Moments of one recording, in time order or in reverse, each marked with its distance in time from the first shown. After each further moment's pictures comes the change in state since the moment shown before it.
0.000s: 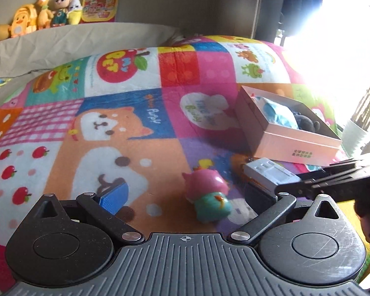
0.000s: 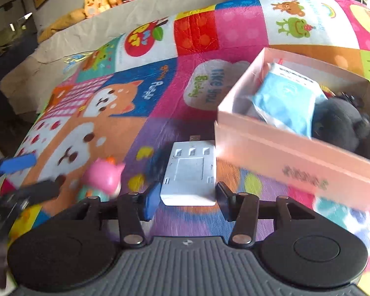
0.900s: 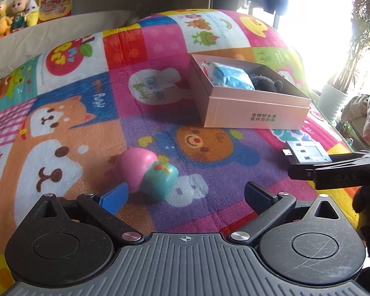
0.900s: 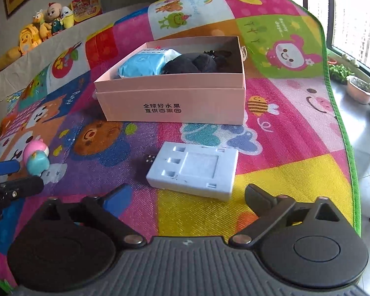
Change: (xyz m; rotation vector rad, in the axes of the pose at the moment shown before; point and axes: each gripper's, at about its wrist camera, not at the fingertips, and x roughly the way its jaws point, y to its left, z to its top) left arm 0.025 -0.056 -0.015 0.135 0.089 -0.072; right arm -0.047 -0.055 -0.078 0.266 -0.114 -0.313
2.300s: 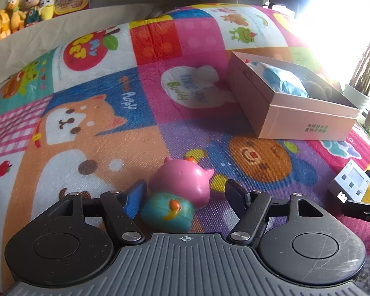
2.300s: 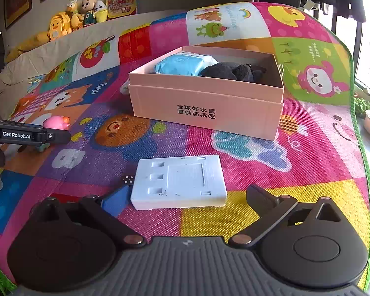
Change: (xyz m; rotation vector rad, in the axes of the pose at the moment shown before) left arm 0.041 0.047 0.018 -0.009 0.017 0.090; right arm 0.003 0.015 -0.012 -0.172 -0.060 0.064
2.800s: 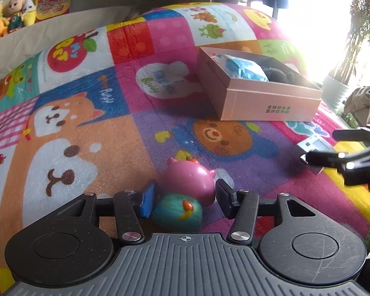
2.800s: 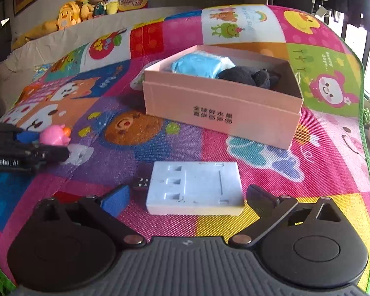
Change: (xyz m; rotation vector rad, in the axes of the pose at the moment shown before) left arm -0.035 -0.016 -0.016 0.025 0.004 -0.106; right arm -0.006 0.003 0.014 -0.026 -0.055 0.003
